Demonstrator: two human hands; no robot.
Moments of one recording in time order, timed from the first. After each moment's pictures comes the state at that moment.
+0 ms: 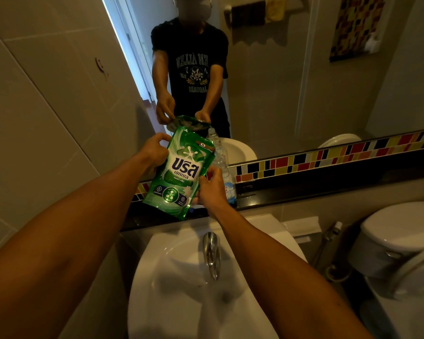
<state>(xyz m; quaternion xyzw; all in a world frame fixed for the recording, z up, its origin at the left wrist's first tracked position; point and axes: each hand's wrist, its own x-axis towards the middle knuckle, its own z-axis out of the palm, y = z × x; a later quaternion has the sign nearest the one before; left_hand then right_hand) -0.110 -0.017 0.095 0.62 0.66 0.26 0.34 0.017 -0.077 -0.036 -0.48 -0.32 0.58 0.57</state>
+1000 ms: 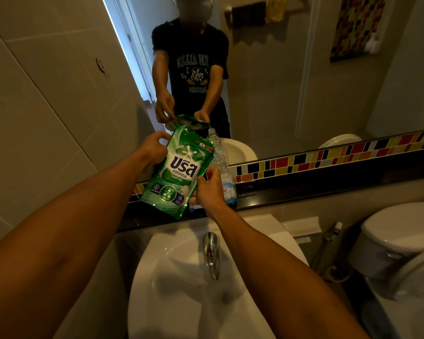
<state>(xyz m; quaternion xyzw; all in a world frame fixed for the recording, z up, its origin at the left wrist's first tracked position) -0.111 -0.016 0.101 0.63 0.66 0.25 0.33 0.014 -0.081 -0.032 -0.46 -0.32 0.57 0.59</state>
